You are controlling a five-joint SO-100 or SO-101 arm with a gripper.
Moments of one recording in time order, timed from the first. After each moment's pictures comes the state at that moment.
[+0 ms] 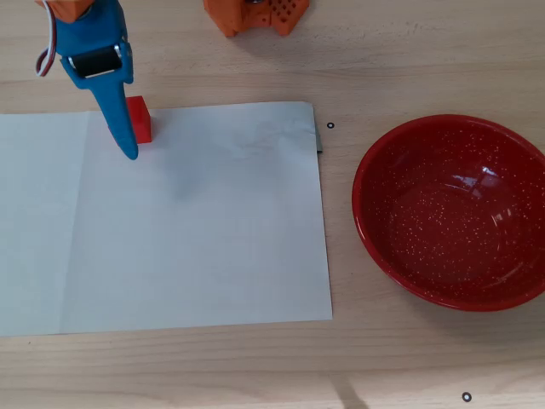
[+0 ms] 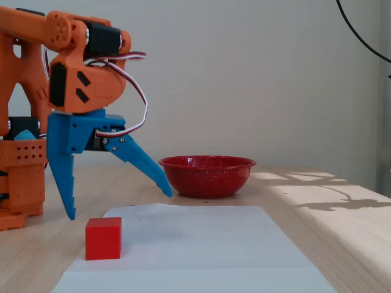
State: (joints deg) arm -41.2 92.8 103.0 82.1 49.1
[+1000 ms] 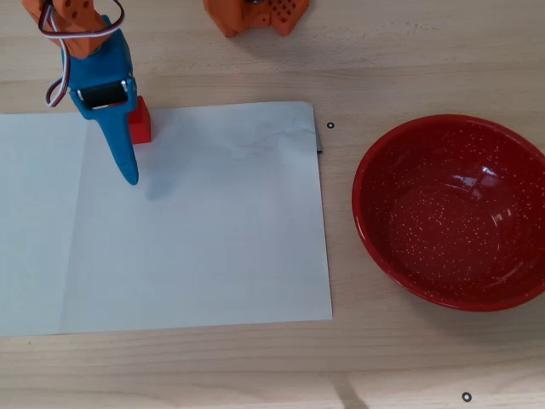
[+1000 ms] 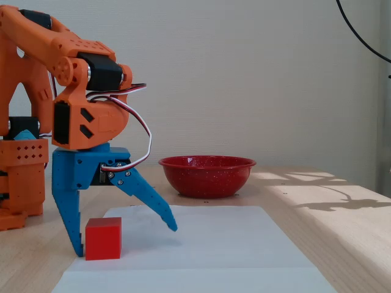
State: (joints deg) arm -41.1 86.5 109.5 64.8 49.0
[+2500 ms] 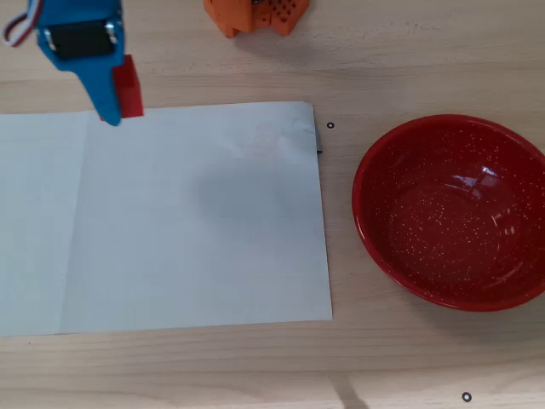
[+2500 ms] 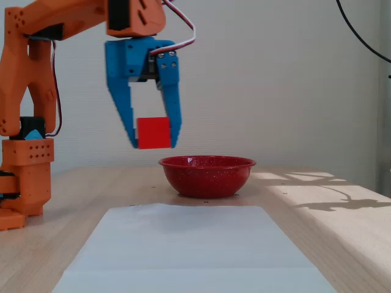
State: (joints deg) arm -24.8 87.7 66.3 103.1 31.4
